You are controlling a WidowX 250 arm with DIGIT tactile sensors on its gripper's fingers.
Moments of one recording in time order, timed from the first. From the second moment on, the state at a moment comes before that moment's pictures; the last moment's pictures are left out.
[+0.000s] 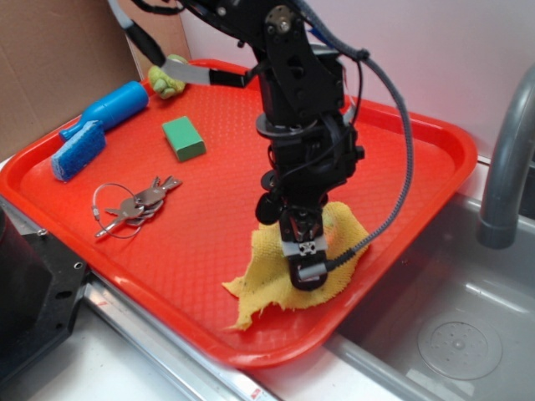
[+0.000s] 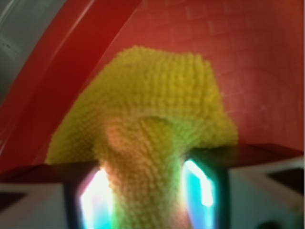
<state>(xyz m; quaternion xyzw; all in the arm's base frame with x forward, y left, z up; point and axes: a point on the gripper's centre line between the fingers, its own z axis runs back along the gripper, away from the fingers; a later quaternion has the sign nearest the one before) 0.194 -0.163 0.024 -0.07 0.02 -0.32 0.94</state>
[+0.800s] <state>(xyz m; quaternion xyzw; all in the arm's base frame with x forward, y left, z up) 0.212 -0.015 0.157 0.05 0.03 0.08 0.99</state>
